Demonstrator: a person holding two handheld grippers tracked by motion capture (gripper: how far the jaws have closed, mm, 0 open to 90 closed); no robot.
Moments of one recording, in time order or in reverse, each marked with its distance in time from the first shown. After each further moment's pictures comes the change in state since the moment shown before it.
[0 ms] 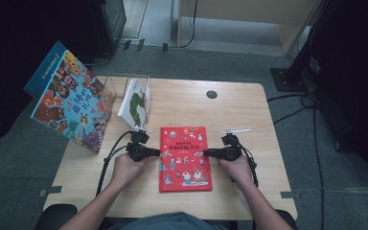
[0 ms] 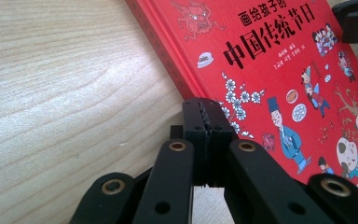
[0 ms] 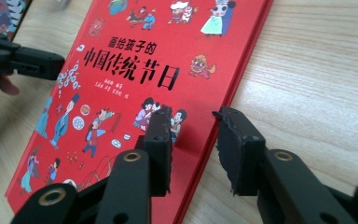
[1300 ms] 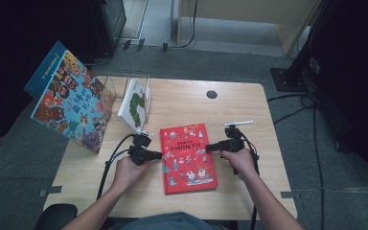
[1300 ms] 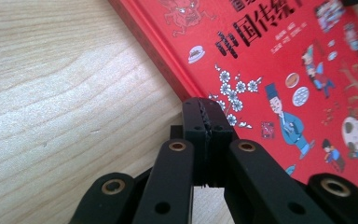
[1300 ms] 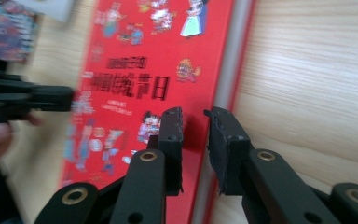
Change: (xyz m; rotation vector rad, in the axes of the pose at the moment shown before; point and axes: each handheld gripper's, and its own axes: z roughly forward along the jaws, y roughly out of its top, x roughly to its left) left arm -0.010 -0.006 0.001 0.004 -0.009 0.010; right arm -0.006 0.026 -0.010 0.081 0.055 0.141
